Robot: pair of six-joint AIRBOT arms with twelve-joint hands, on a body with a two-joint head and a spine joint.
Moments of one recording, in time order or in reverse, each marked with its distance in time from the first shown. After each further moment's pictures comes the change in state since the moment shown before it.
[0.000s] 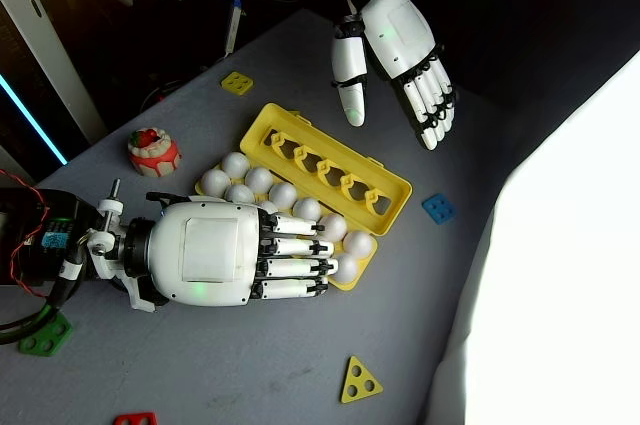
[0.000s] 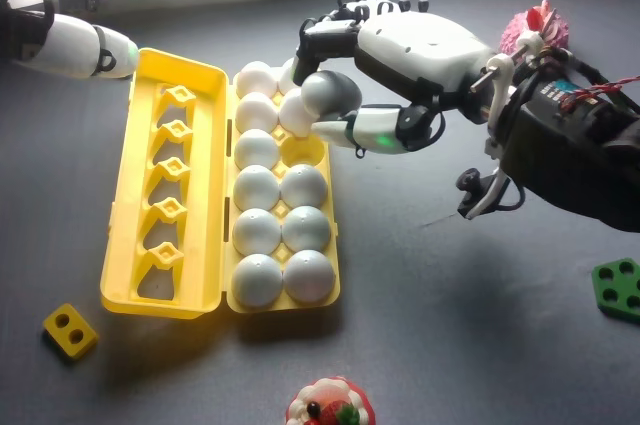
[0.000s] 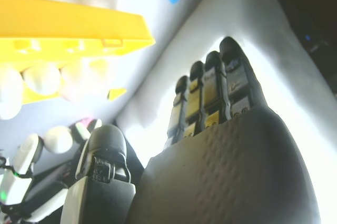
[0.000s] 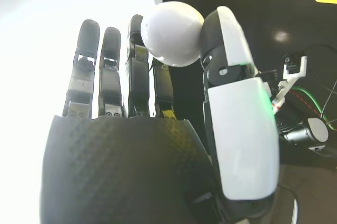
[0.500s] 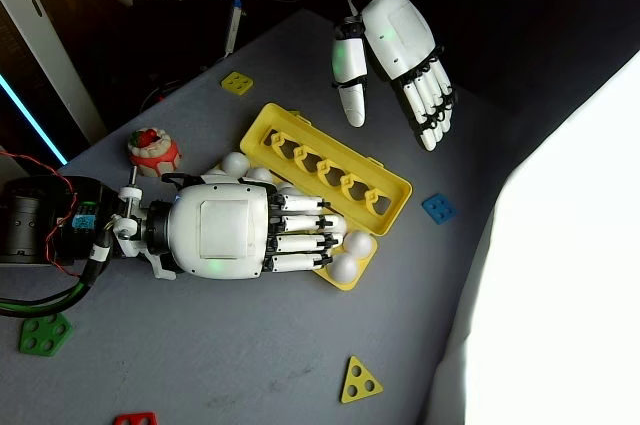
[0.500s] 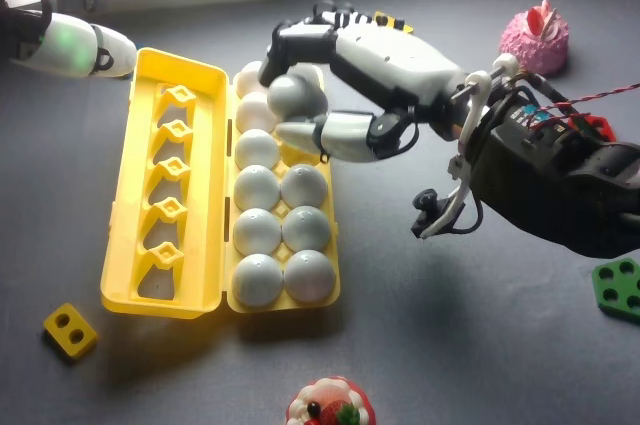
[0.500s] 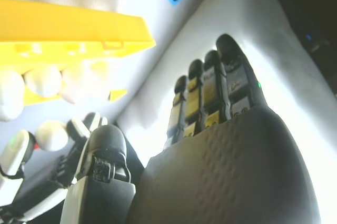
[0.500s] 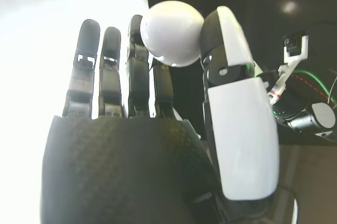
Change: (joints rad) left arm 0.004 -0.001 0.006 -0.002 0.005 0.000; right arm -0.029 -0.070 0.032 0.006 0.114 0.161
